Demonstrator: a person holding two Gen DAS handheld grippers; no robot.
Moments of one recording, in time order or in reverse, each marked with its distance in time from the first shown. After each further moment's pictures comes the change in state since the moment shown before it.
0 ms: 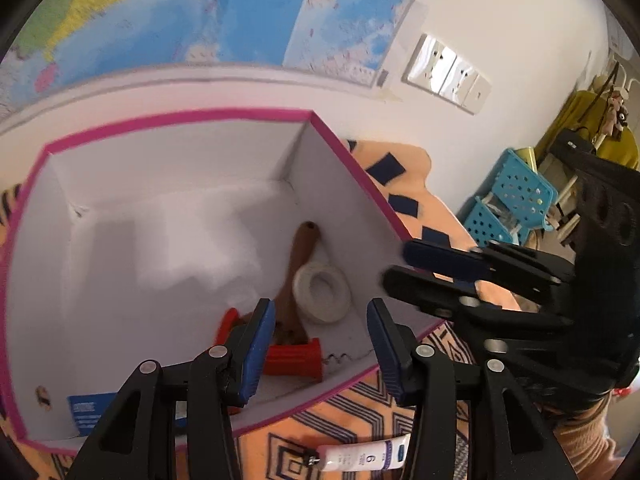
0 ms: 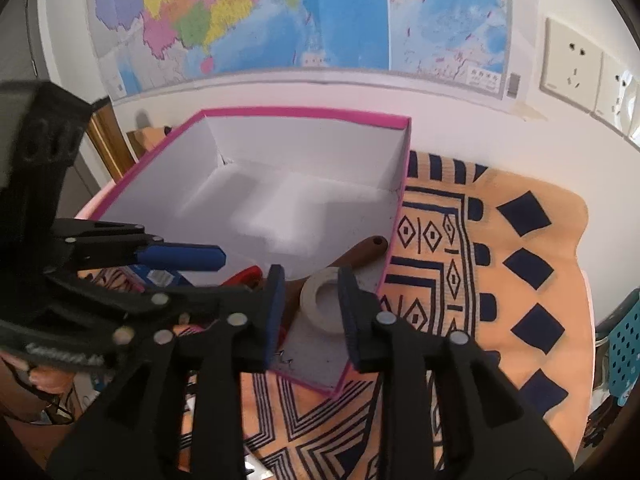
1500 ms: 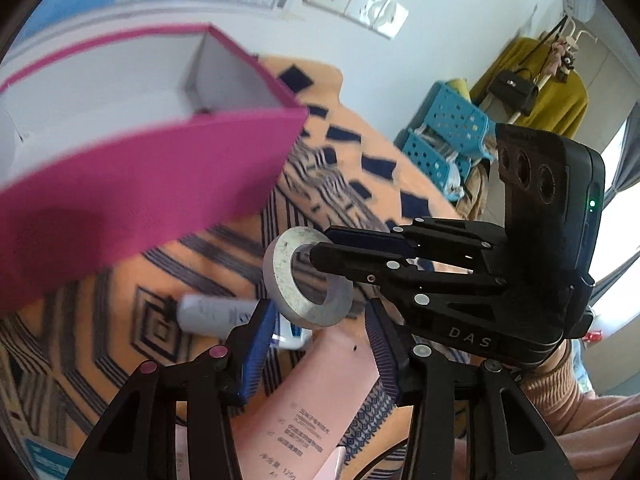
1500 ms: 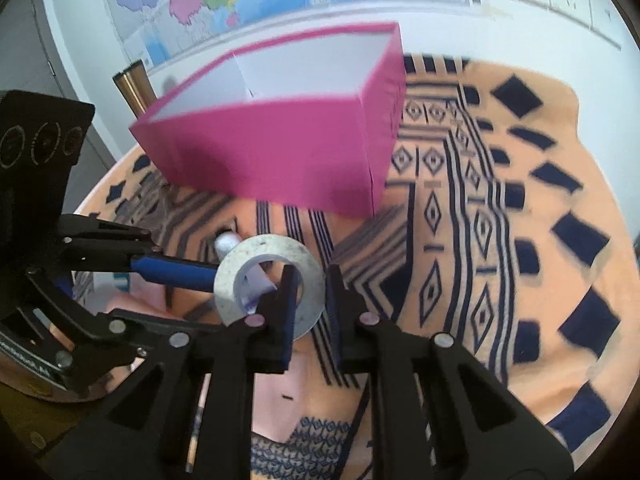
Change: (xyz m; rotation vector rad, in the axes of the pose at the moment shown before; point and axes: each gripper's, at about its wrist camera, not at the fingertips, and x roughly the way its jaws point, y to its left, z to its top) left arm -0.013 -0.062 -0.099 0.086 0.135 -0.190; right arm -0.036 0.009 -0.121 0.072 0.049 0.084
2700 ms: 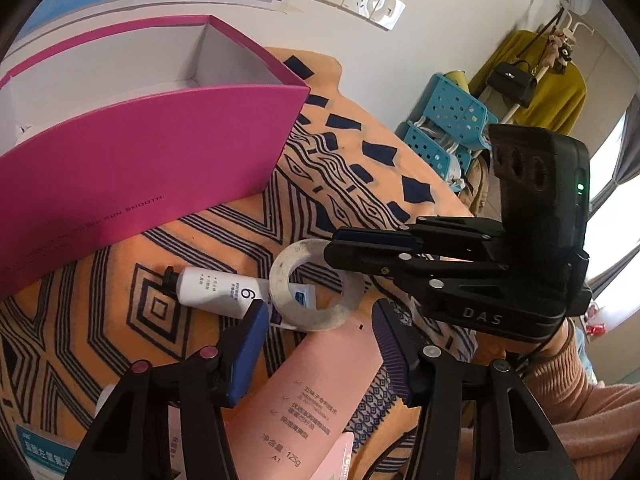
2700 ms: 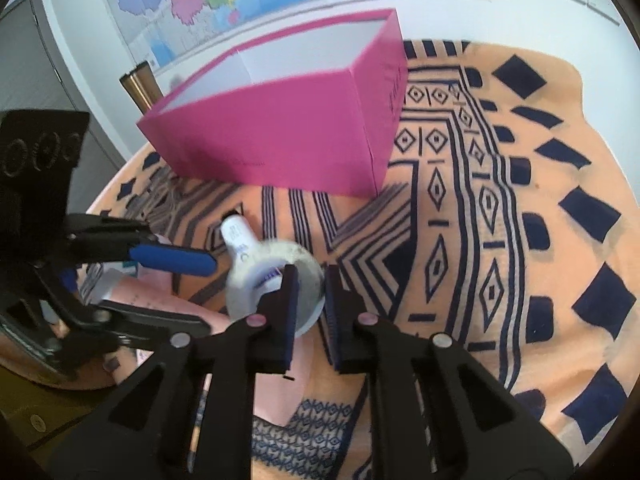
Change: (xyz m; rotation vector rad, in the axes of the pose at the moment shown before) left arm 0.007 0.004 -0.017 0.006 0.020 0.002; right arm 0.000 -0.008 -0.016 0.038 0.018 0.057
